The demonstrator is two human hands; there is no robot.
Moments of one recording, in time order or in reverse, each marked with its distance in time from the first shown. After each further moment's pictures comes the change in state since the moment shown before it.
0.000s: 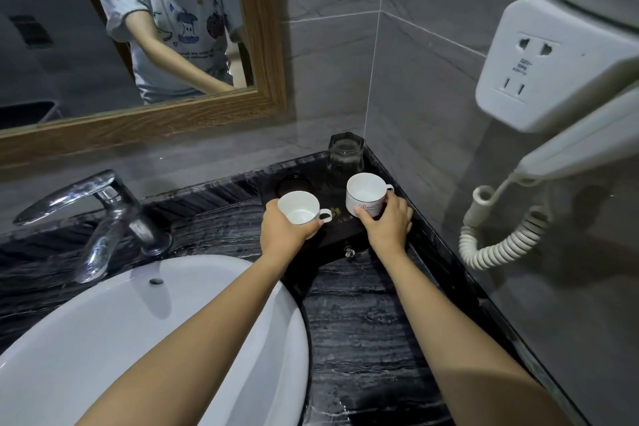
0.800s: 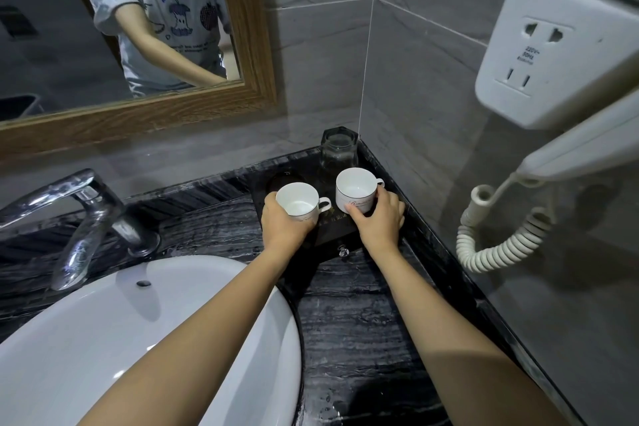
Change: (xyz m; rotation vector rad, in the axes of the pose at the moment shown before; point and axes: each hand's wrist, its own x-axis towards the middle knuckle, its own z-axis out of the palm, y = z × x) left_hand 0.014 0.000 0.024 -0.036 0.028 0.013; right_hand 0.004 0.001 0.006 -0.004 -0.009 -0.045
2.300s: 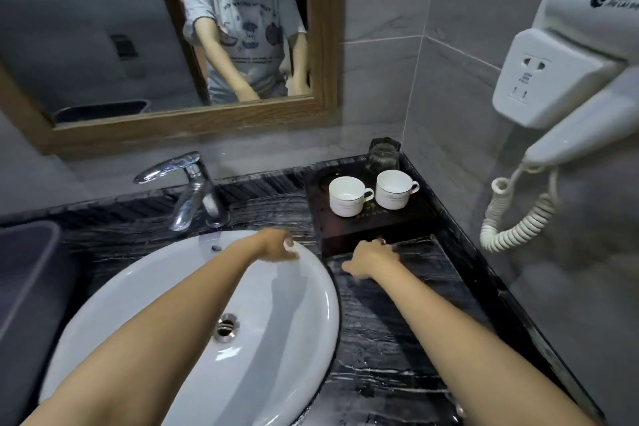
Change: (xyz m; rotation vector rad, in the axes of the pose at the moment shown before) left_hand -0.031 -0.045 -0.135 0.918 -0.611 0.053; right_hand -0.103 -0.063 -0.009 -0.804 -0.860 -0.020
